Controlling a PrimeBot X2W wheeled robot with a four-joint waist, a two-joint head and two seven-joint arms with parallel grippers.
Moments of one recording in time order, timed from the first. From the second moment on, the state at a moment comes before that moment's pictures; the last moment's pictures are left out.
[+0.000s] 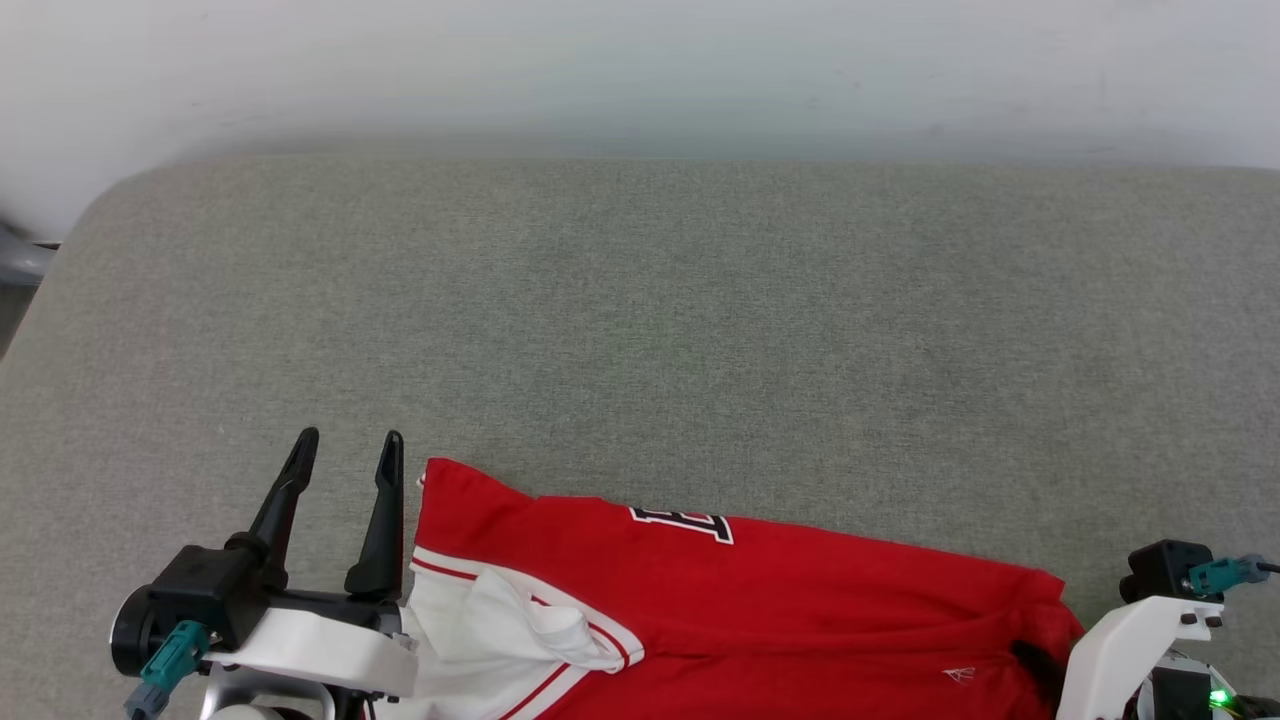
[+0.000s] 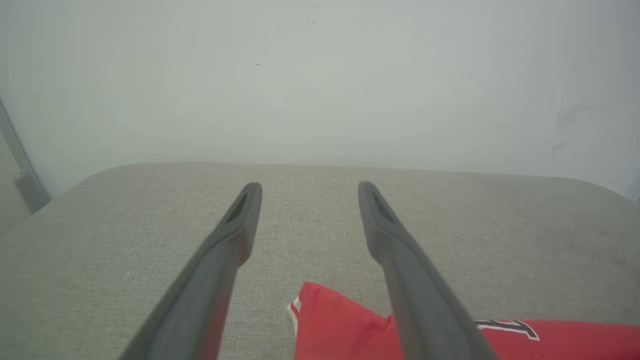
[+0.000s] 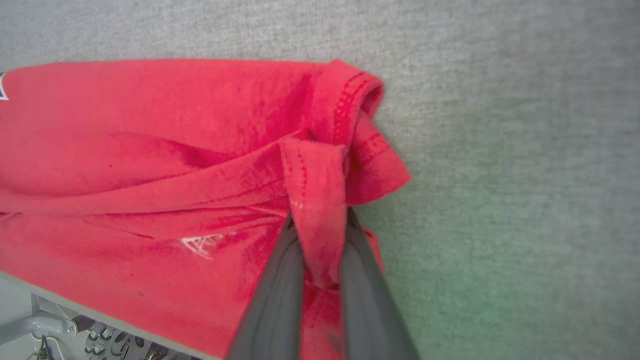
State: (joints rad) left arm -0.03 0.34 -0.22 -0.05 -0.44 0.08 -0.26; right arm -0.01 -0.14 -0.09 0.23 0.42 0.13 0.72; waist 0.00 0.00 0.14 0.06
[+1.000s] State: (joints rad) left arm 0.00 0.33 -0.24 -0.04 -0.41 0.11 -0.26; right arm 0.02 -0.11 -0.53 0.02 0.52 0.13 0.88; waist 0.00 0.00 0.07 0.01
